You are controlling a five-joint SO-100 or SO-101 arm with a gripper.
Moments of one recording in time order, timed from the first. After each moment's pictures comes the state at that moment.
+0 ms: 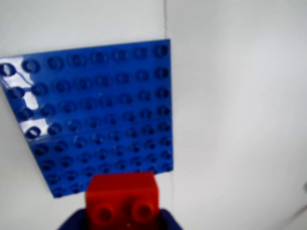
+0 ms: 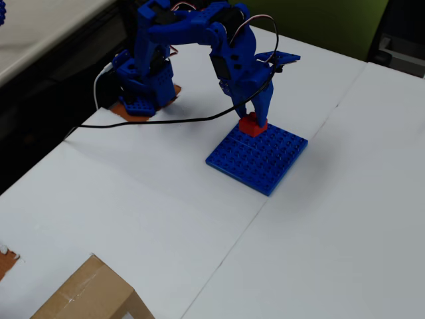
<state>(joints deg) -0.7 73.1 46.7 93.8 -176.2</state>
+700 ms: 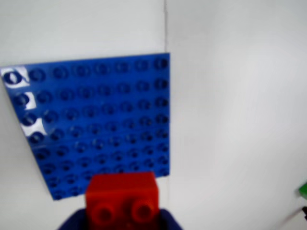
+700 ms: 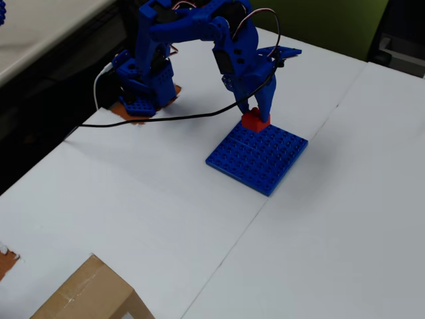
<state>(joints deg) -2.4 73.0 45.1 94.8 -176.3</state>
